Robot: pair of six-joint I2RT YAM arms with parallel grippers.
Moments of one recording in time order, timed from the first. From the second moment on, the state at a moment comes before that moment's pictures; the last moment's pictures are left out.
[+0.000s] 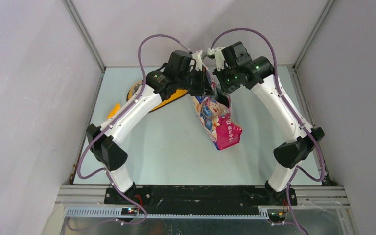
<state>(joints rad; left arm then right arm) -0.68 1.73 1.85 -0.69 0.38 -0.55 0.56 1.76 2.09 -1.21 0.03 -0.07</state>
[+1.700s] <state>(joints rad) -0.67 1.82 1.97 -0.72 0.24 -0.43 0.49 1.74 2.08 -1.20 -0.12 -0.04</state>
